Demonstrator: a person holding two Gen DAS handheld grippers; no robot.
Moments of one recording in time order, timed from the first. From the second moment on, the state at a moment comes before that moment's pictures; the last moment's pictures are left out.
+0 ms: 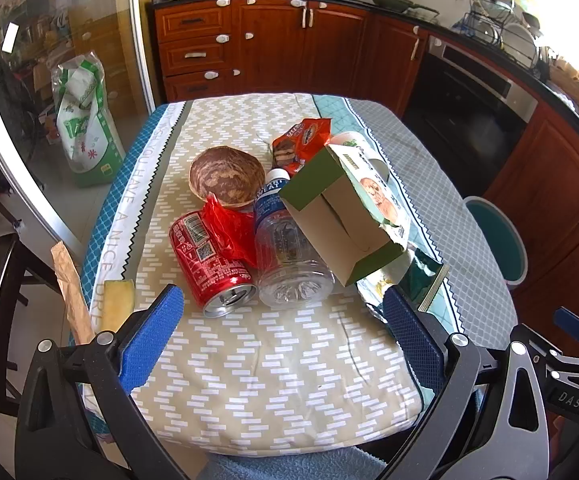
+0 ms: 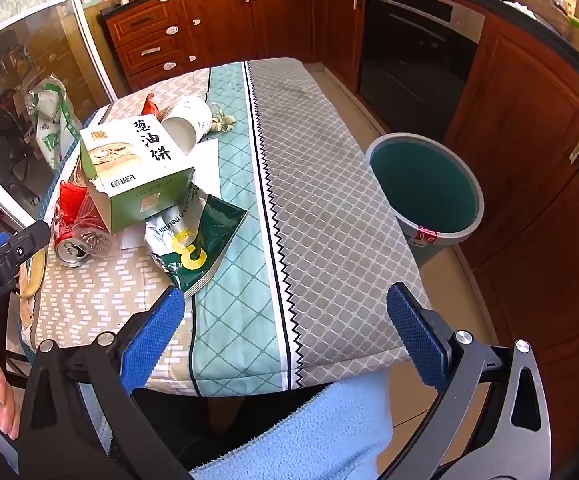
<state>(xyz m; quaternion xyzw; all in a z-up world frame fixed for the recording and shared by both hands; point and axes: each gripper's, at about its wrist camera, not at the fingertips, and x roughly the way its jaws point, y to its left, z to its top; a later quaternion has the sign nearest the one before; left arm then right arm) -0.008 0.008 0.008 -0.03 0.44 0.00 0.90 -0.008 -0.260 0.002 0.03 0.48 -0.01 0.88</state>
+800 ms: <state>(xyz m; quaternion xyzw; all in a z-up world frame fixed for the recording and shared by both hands) -0.007 0.005 0.004 -0.02 0.44 0.00 0.90 -0.006 -0.264 -0.004 0.04 0.49 -0.01 0.87</state>
